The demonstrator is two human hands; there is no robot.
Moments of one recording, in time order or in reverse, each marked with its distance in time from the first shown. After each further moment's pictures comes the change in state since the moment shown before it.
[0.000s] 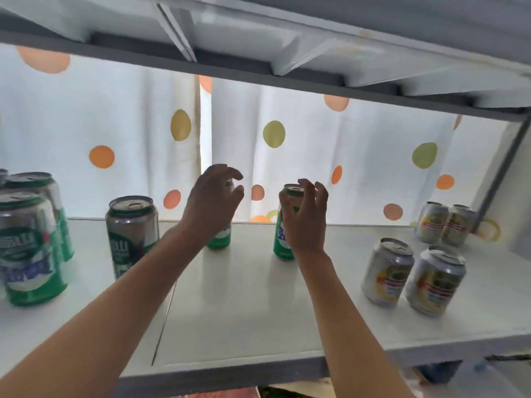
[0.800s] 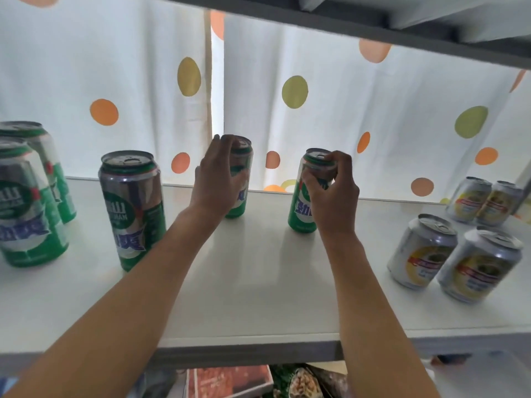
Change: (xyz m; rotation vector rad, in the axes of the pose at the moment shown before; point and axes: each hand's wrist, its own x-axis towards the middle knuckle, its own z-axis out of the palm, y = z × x) left_hand -0.009 -0.049 0.035 -0.015 0.128 0.015; right_hand -0.005 0.023 -0.002 0.196 0.017 -0.059
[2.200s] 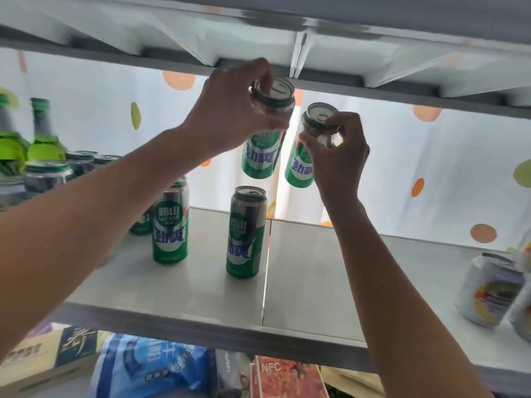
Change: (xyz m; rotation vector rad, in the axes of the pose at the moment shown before) left_hand 0.049 0.083 -0.238 0.140 0.015 0.397; right_hand 0.015 -0.180 0.069 0.319 0.089 -0.234
